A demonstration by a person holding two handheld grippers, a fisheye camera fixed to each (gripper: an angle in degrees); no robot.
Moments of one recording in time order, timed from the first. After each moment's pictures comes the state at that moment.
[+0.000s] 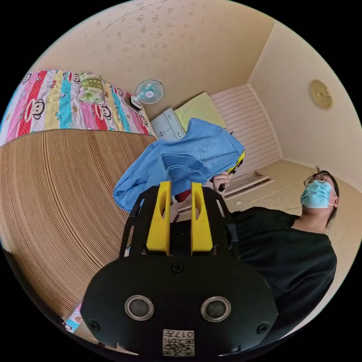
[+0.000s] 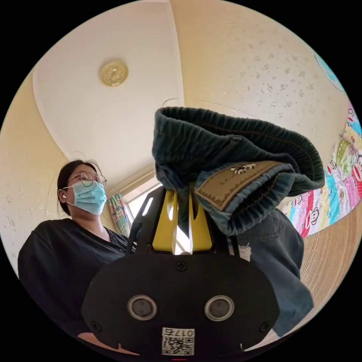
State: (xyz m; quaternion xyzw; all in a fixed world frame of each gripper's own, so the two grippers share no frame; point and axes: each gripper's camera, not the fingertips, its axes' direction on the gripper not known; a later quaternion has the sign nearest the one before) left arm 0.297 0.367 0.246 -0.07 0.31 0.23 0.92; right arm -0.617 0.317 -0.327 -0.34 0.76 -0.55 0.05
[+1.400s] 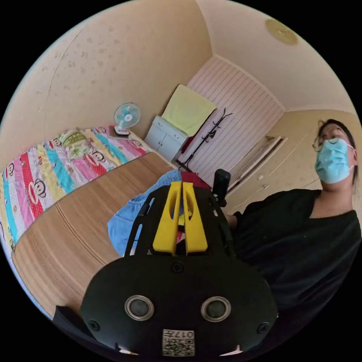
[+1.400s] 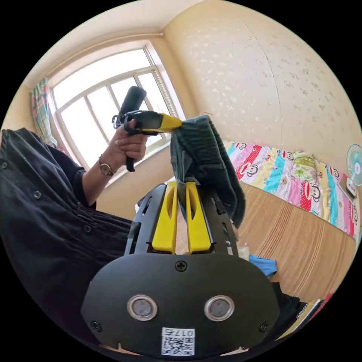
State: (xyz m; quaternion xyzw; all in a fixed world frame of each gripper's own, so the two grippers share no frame) left arm 0.539 0.453 0.206 0.10 0.36 0.42 0.83; right arm -0.720 0.147 -0.649 -0.25 0.86 -0.29 -0.33
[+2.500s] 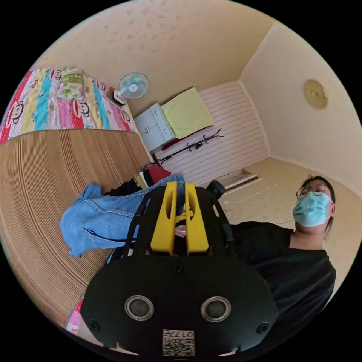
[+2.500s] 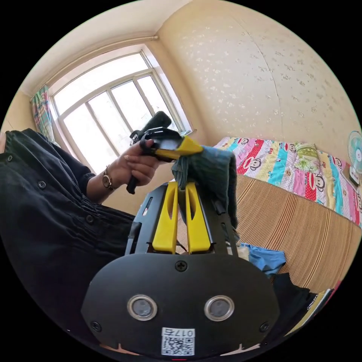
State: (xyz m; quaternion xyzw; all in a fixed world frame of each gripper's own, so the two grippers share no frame) left arm 0.489 0.394 0.253 -0.06 0.39 0.24 0.88; right arm -0.711 0.264 -0.651 -0.22 0.86 -0.30 -0.35
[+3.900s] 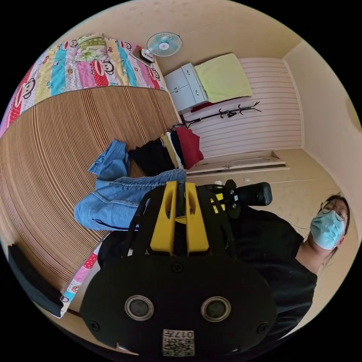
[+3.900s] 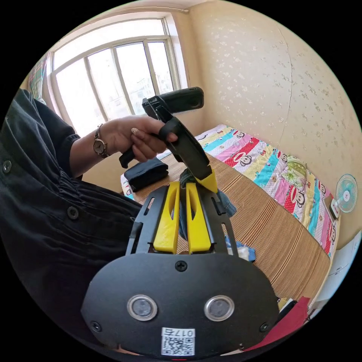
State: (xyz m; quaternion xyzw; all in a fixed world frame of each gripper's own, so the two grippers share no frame) left arm 0.413 0.274 0.190 -0.24 0.23 0.18 0.92; right arm -0.632 0.302 -0.692 -0.23 0.82 -0.17 -0.50
